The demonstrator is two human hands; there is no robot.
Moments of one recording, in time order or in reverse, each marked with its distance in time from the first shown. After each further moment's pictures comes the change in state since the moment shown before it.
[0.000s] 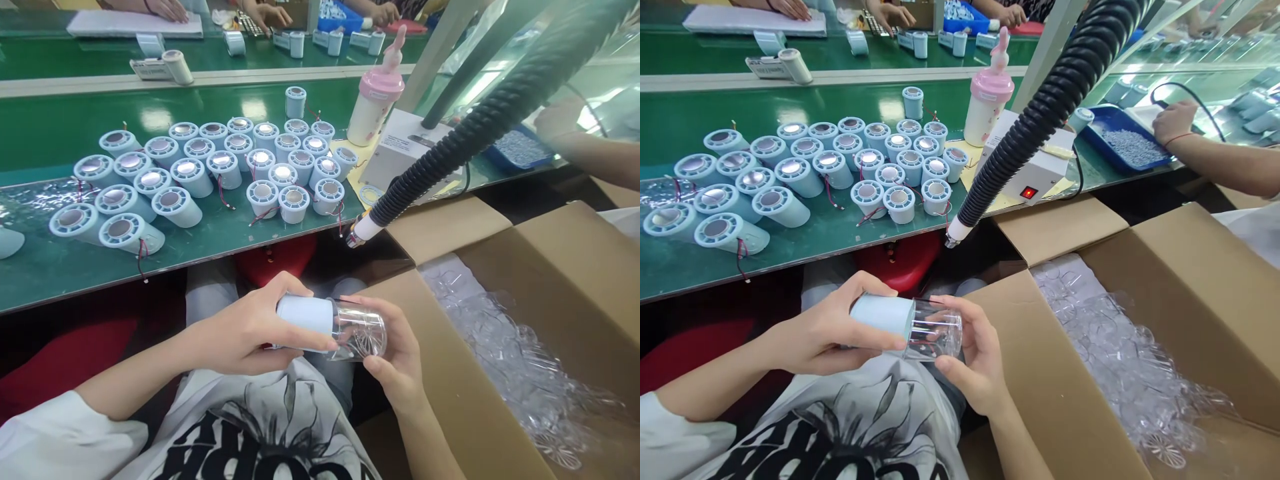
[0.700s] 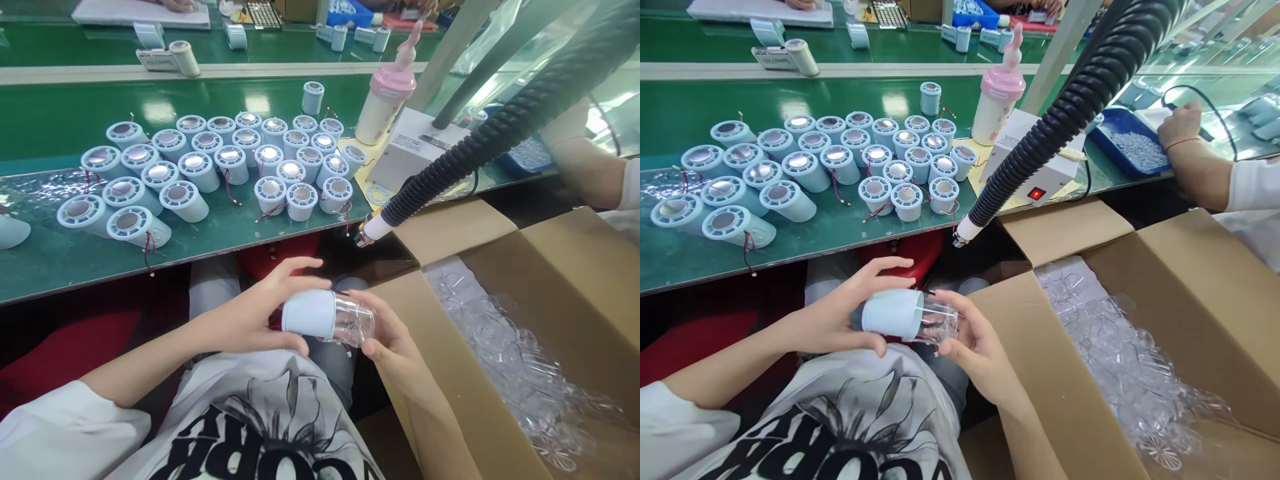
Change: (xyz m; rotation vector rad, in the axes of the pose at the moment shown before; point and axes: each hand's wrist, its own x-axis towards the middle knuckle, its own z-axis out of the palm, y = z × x) left_hand -0.004 -0.017 0.005 -0.208 0.068 -0.193; right_hand 0.012 -0.007 0.000 0.174 -0.167 0.310
